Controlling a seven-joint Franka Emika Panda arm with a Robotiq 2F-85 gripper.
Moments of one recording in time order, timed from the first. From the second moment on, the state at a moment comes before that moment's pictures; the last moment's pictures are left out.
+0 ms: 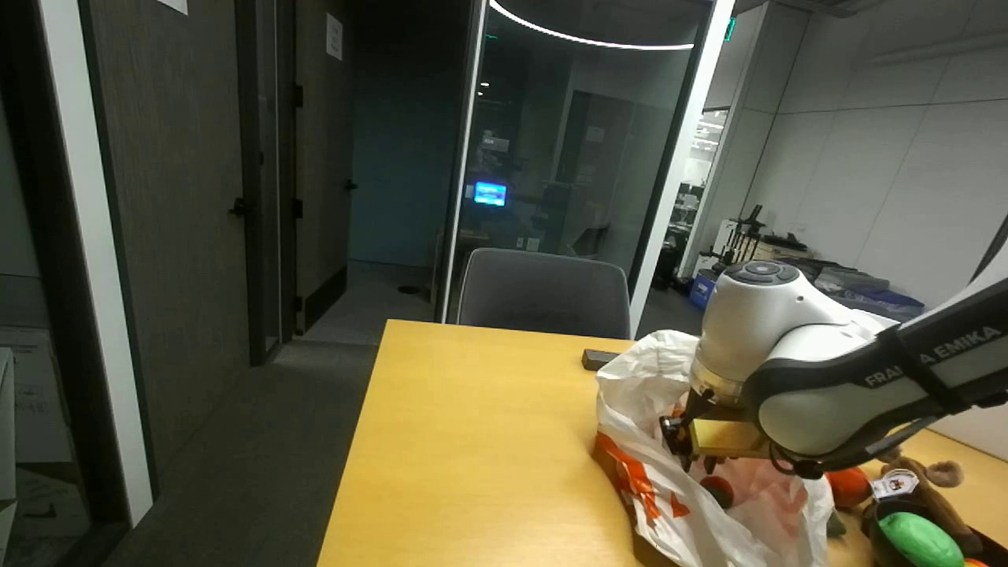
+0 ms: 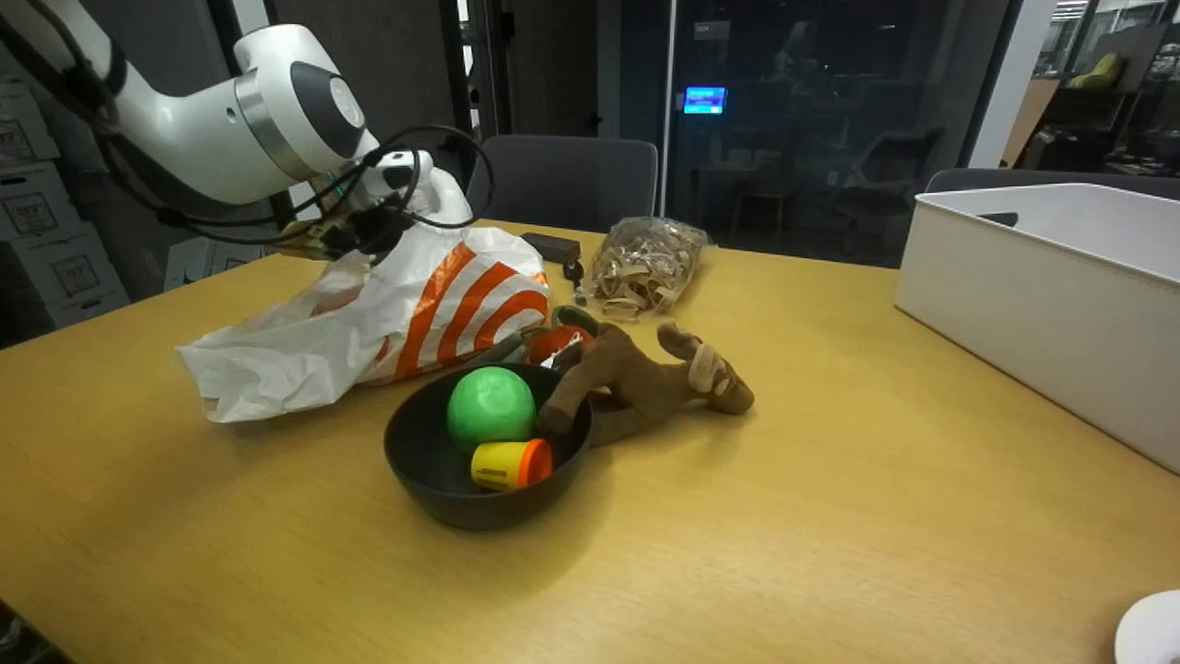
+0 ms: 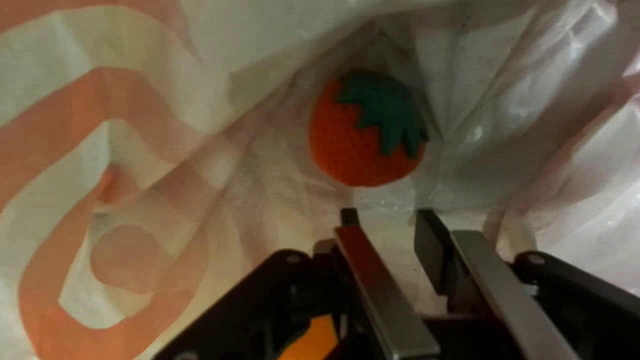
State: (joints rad) arm 0.28 0.27 -0.03 -2.20 -0.55 2.58 0.89
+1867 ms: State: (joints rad) arm 0.24 0.33 -0.04 -2.03 -0.71 2.50 1.48
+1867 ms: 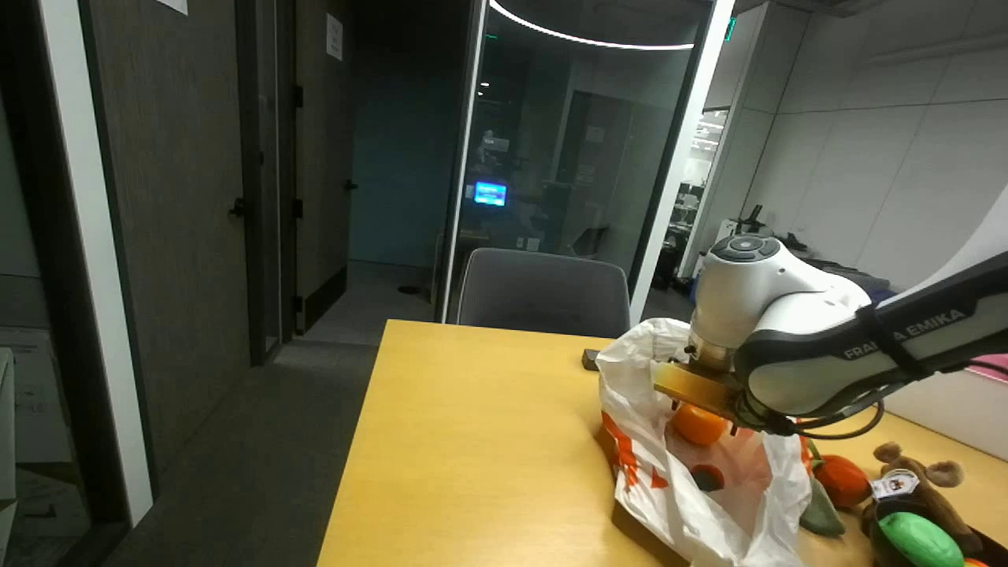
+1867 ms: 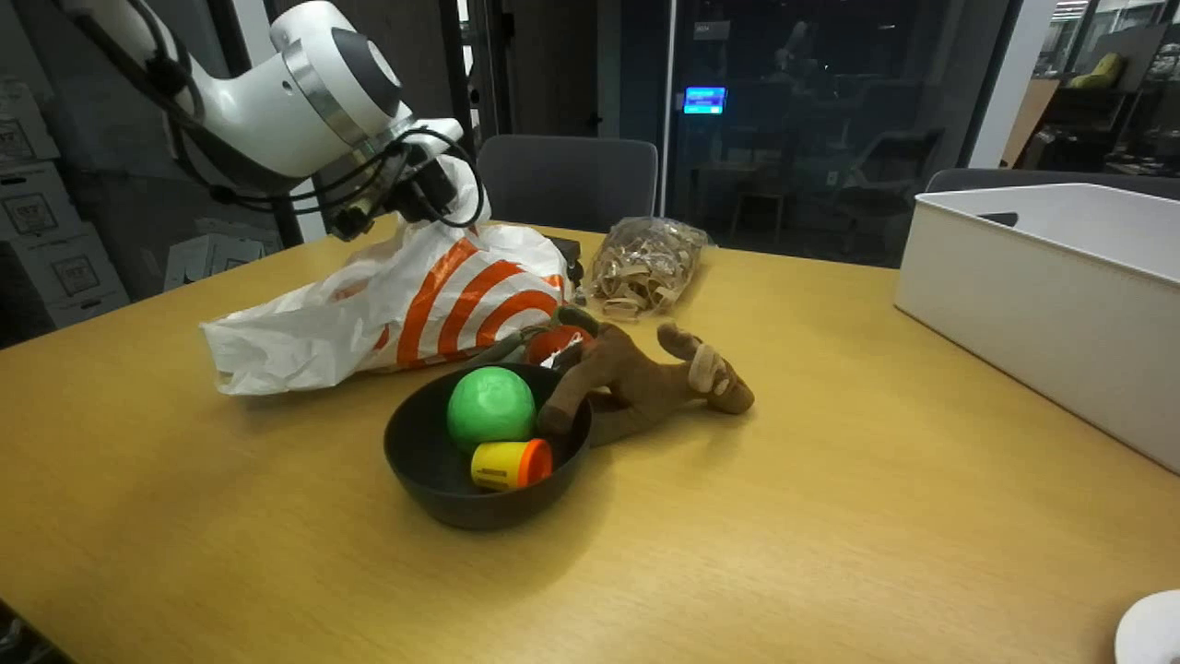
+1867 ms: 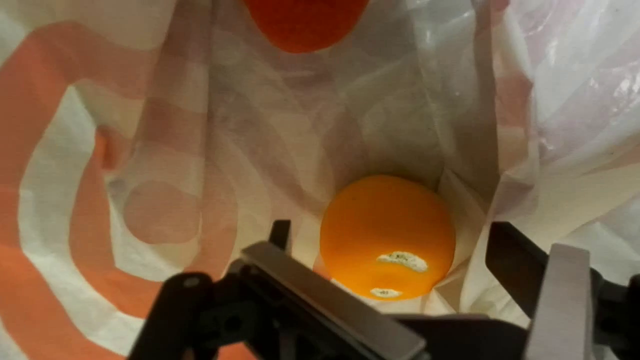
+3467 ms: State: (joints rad) arm 0.17 0.45 -0.06 -1.95 -1.03 2.50 1.63
